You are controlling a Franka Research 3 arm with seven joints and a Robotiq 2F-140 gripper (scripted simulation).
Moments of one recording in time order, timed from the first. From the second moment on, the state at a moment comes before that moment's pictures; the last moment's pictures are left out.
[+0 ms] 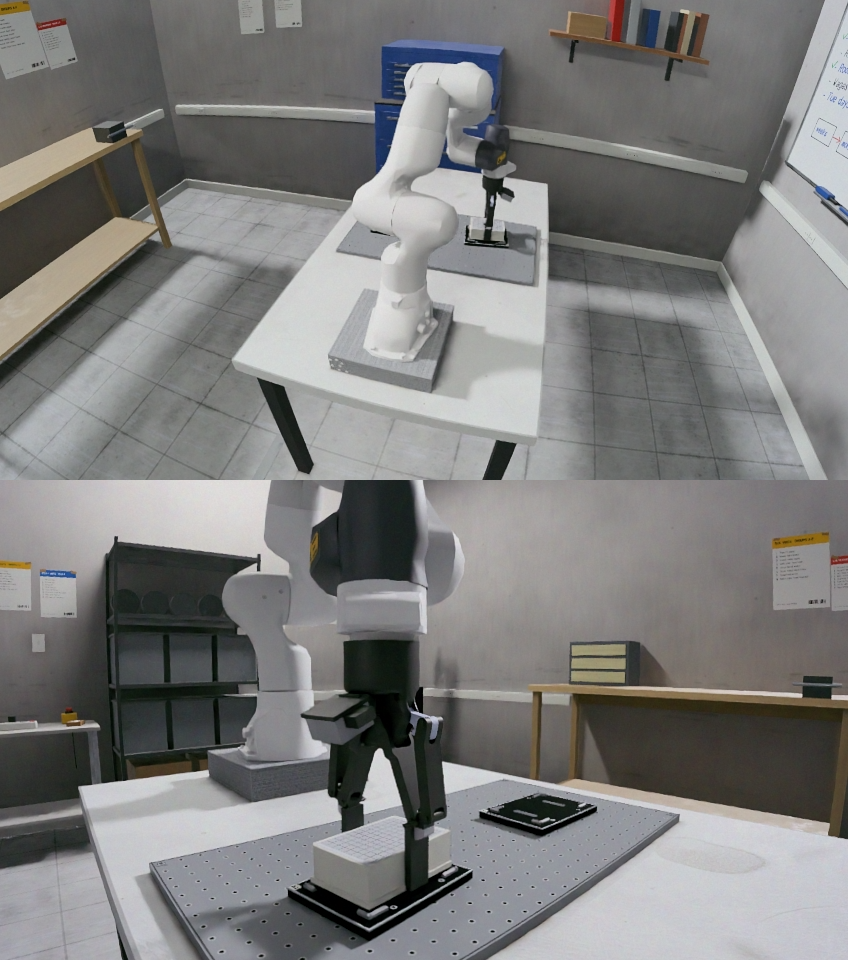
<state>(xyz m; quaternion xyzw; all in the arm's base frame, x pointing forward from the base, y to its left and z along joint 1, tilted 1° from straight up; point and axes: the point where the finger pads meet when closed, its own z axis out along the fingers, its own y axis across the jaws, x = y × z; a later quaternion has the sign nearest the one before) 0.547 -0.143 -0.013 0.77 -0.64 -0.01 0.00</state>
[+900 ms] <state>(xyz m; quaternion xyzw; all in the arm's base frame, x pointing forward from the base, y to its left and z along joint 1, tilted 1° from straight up) 0.546 -0.143 -0.016 0.77 -0.64 -0.01 0.00</state>
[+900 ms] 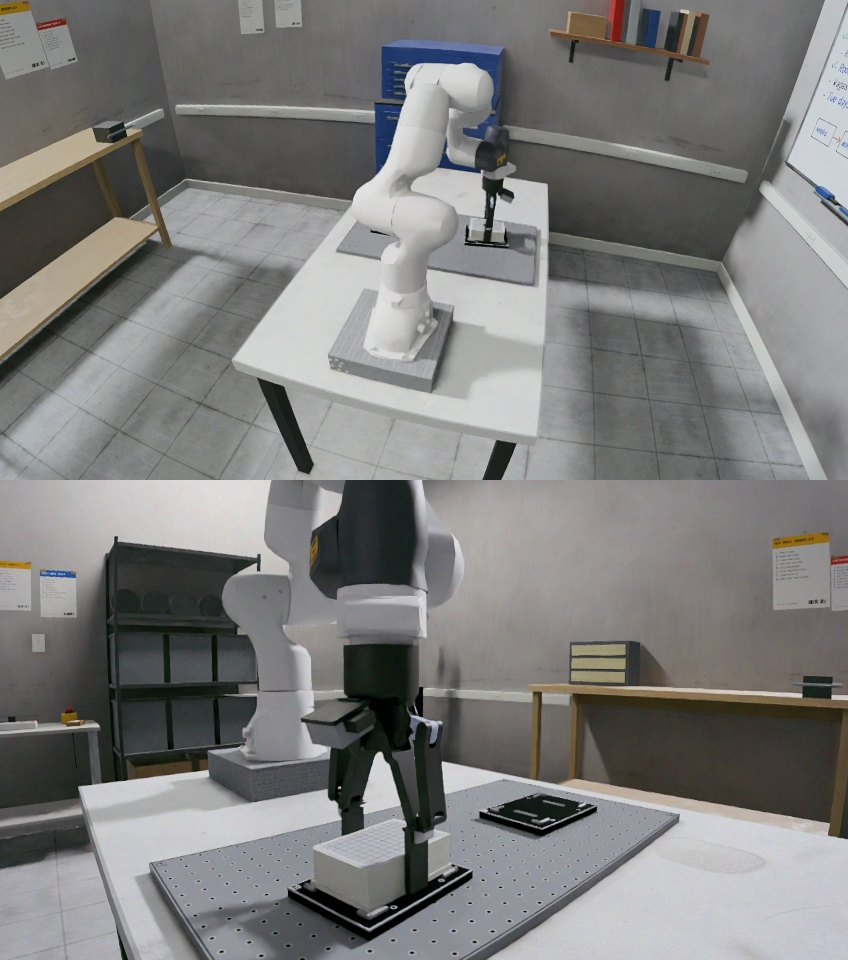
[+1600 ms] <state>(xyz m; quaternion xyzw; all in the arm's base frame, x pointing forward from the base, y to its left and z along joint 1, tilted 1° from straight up) 0.547 -0.143 -0.017 0.77 -0.64 -0.01 0.00</state>
